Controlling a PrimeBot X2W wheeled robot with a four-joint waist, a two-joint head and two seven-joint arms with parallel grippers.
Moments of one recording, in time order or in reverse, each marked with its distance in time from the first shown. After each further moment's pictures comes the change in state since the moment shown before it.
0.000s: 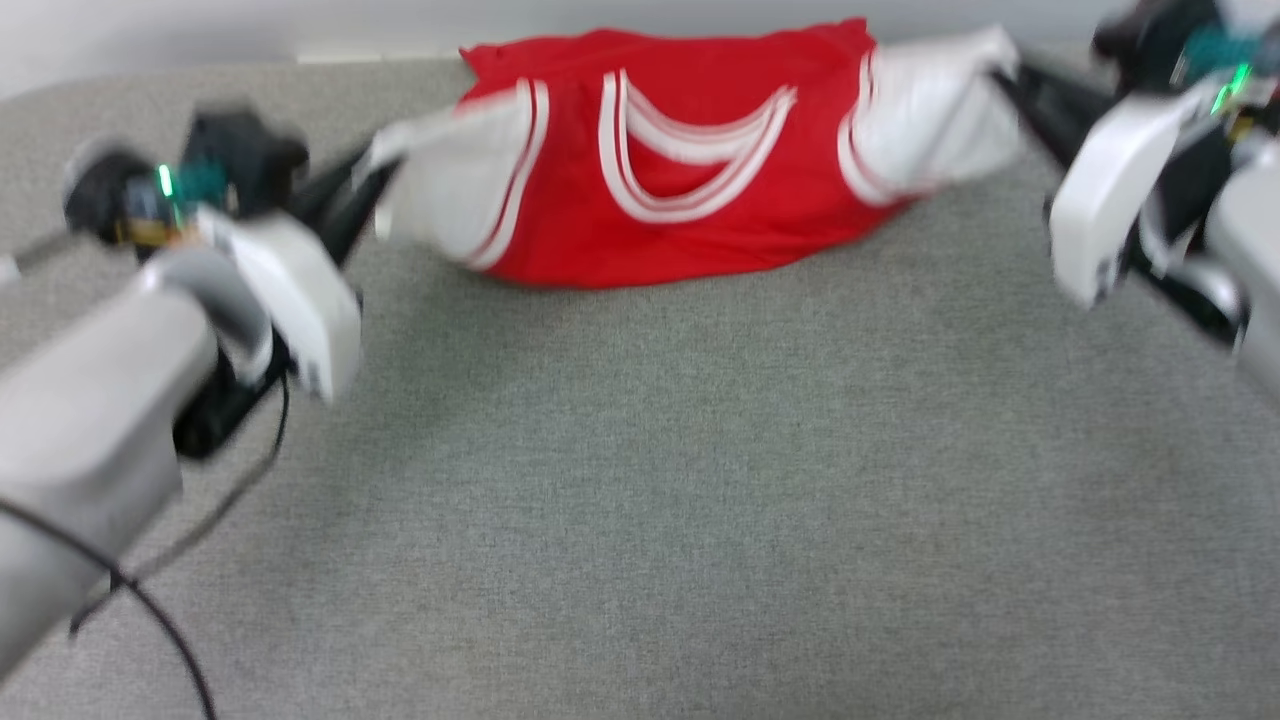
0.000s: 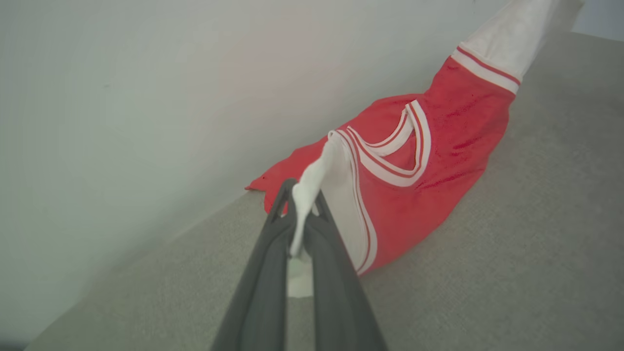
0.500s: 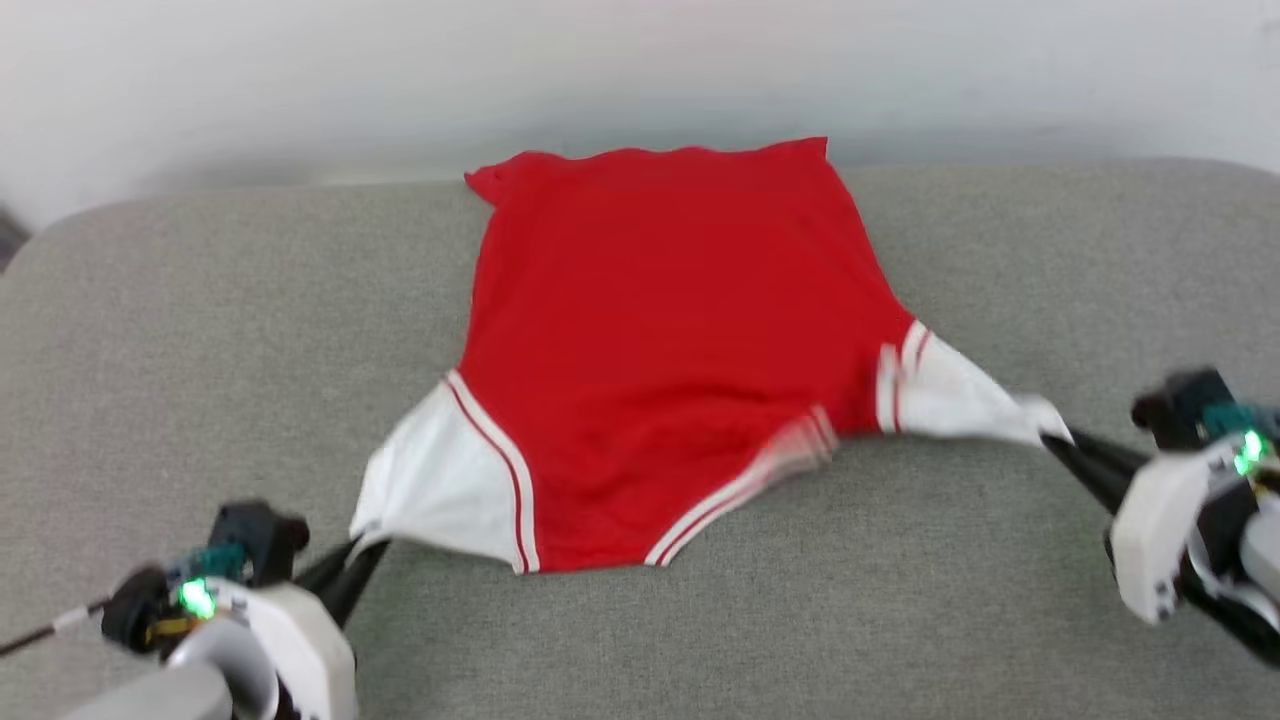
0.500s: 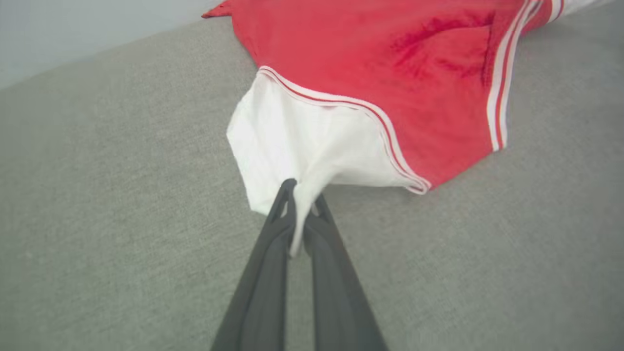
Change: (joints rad) left arm 0.552 0.154 -0.014 -0.261 -0.141 0.190 -0.035; right arm 0.462 -0.166 0.056 -0.085 0.117 0.000 -0.072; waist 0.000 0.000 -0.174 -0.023
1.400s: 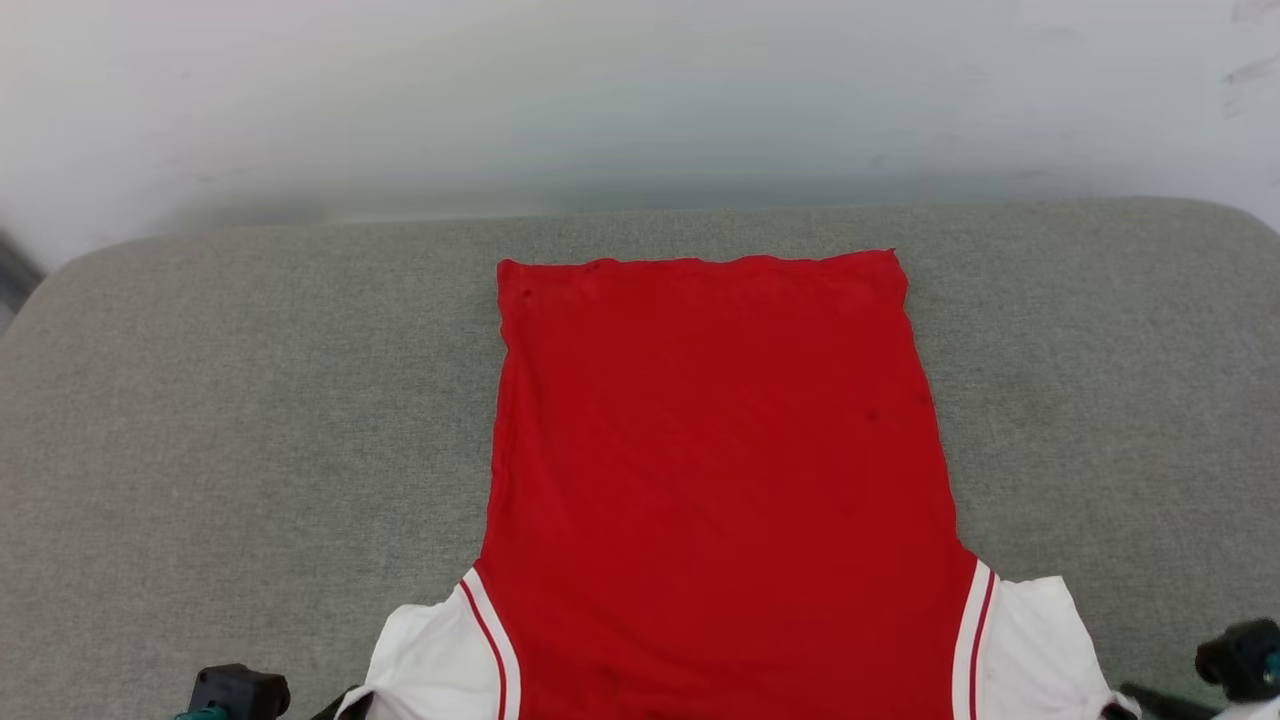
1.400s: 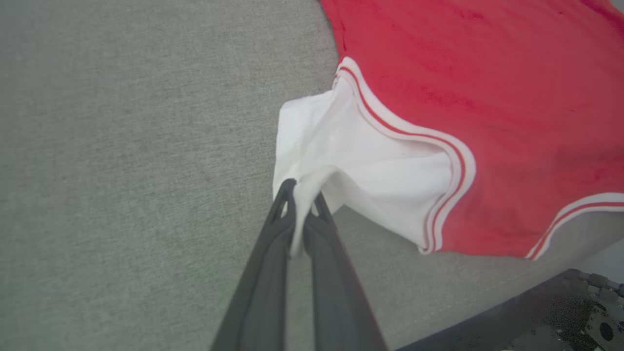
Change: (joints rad) left arm 0.382 0.077 0.105 -0.207 -0.052 0.175 -0.002; right arm 0.553 -0.174 -0.206 -0.225 -0.017 0.000 0.078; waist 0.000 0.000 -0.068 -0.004
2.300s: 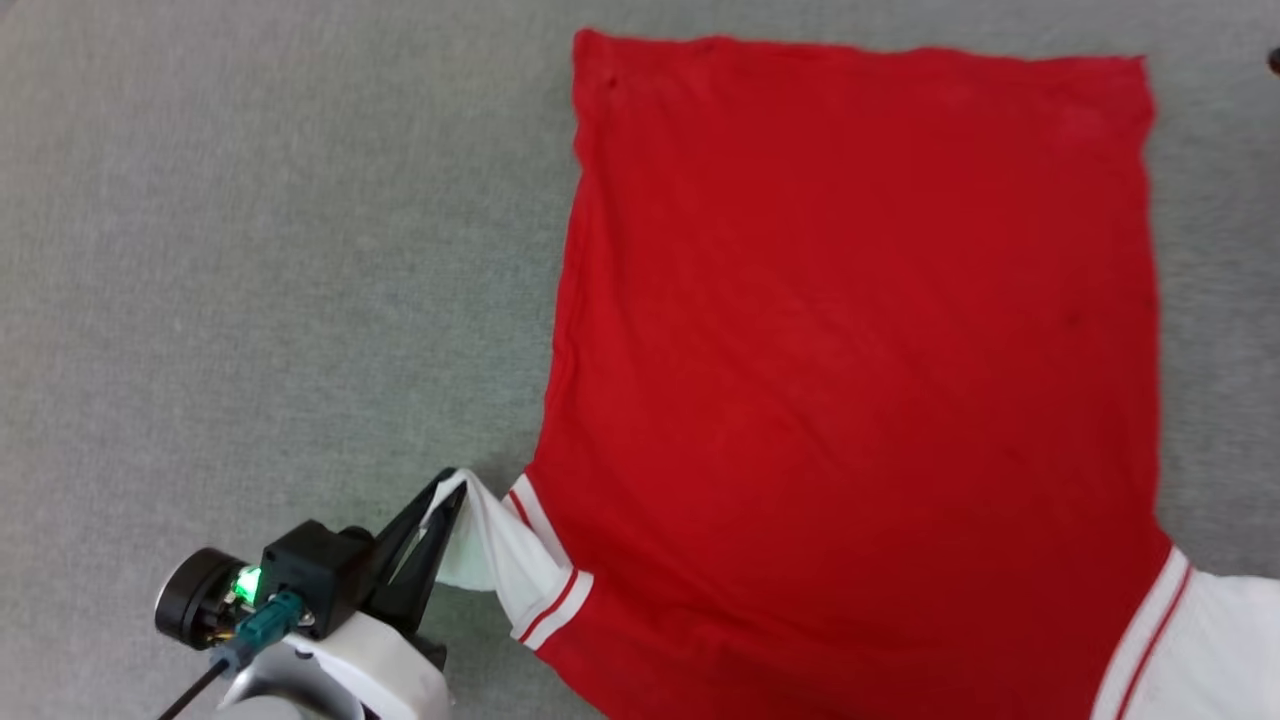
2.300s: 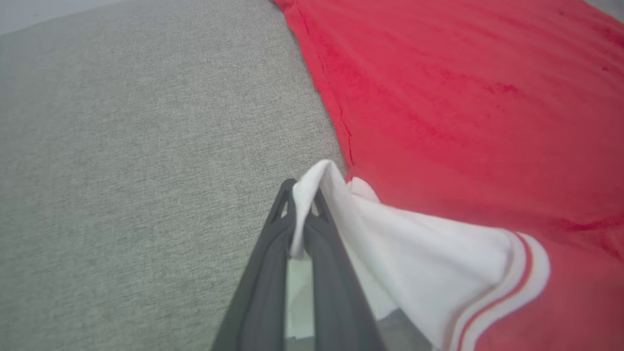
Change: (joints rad) left arm -0.185 -0.106 0.119 -0.192 0.300 0.116 -0.001; right arm -0.907 0.062 -0.403 -0.105 -0.113 0.000 0.971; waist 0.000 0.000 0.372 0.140
